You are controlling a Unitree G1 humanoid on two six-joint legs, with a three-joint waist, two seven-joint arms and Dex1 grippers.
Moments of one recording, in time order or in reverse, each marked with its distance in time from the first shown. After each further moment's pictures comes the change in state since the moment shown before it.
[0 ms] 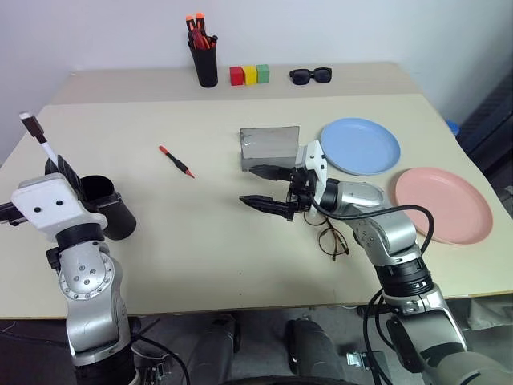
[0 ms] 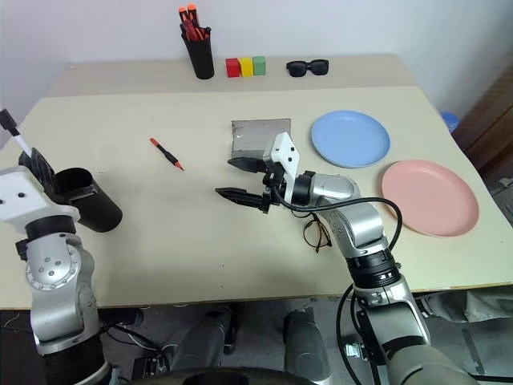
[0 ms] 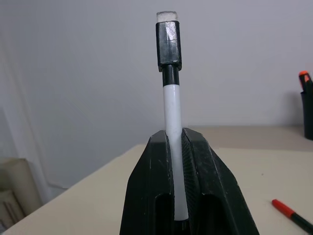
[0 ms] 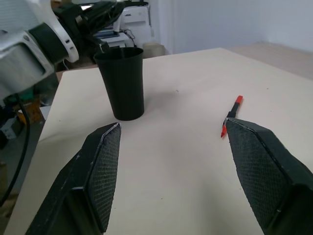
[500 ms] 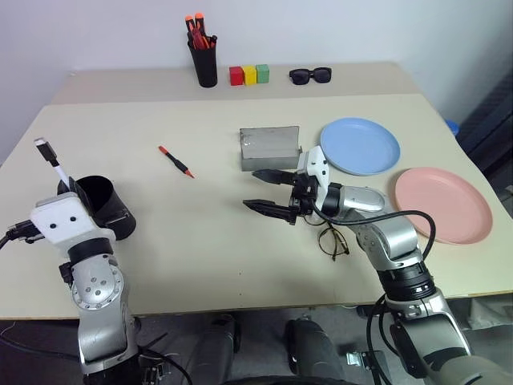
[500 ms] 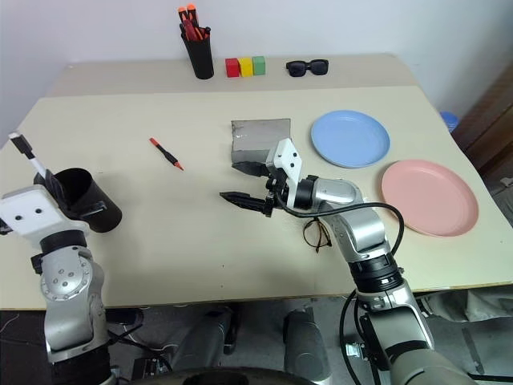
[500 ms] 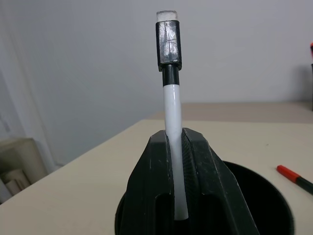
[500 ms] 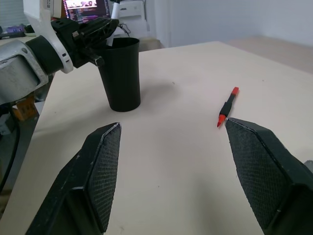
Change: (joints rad) left arm 0.063 -0.050 -0.024 0.024 0.008 -0.040 0.009; right arm 0.027 -0.009 0.008 0.005 -0.017 -0.043 0.002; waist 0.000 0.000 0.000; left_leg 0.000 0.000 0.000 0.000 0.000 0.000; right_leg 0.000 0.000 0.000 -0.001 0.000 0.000
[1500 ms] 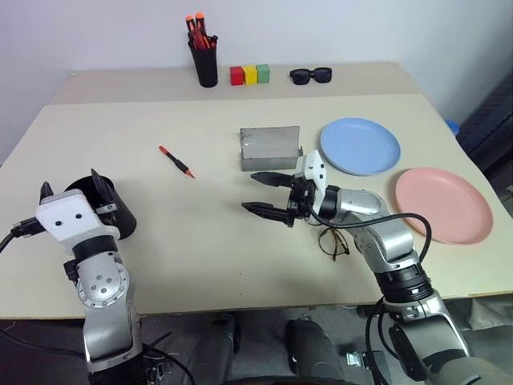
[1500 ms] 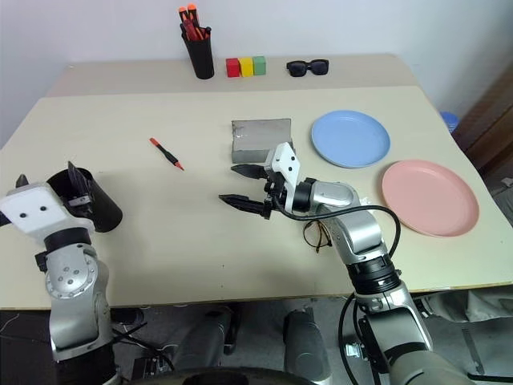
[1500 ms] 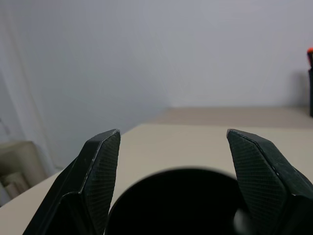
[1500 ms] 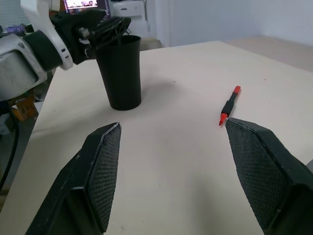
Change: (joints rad) left arm -0.085 -0.007 -0.024 -0.013 0.024 0.029 -0.005; right arm 0.011 0.006 0.013 0.016 -0.007 -0.018 -0.012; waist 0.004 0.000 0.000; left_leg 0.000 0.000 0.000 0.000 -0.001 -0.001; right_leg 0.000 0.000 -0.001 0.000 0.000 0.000
